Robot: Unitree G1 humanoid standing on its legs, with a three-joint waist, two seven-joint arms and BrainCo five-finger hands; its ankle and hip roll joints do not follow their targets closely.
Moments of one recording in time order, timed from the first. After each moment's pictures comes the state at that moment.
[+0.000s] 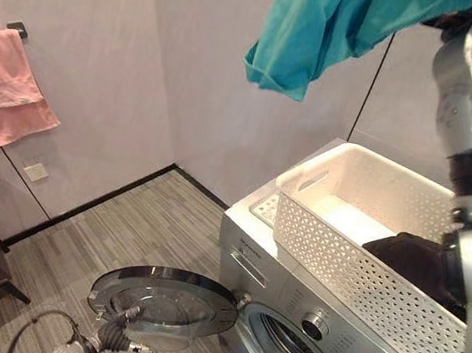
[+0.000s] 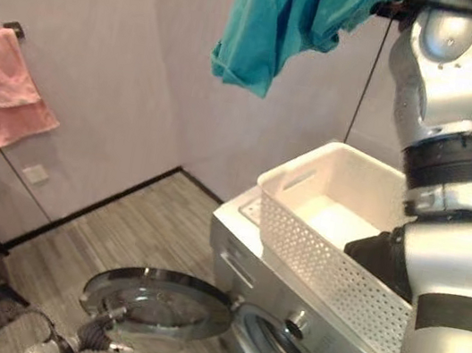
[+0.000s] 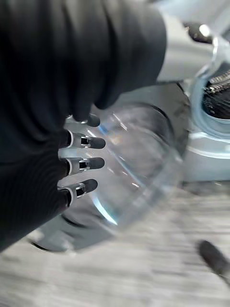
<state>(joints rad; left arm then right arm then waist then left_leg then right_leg) 0.19 0.52 -0.50 0.54 -0.11 -0.09 -0.05 -1.31 -0.62 0.31 0.48 0.62 -0.20 -0.34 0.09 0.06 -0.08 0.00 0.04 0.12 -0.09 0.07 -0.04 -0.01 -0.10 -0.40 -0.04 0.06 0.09</state>
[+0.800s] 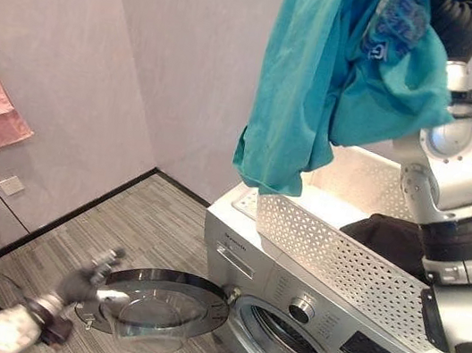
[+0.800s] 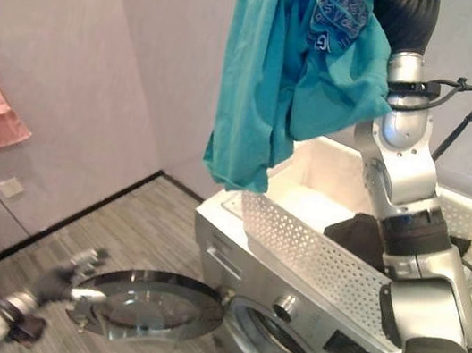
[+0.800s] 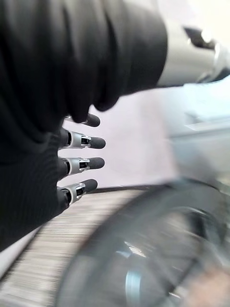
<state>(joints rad) 0.43 0.93 -0.02 -0.03 -0.60 -0.10 -0.14 -1.11 -0.65 0.35 0.35 0.57 -0.23 -0.28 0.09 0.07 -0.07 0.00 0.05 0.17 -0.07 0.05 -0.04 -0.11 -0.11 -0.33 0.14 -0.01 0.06</state>
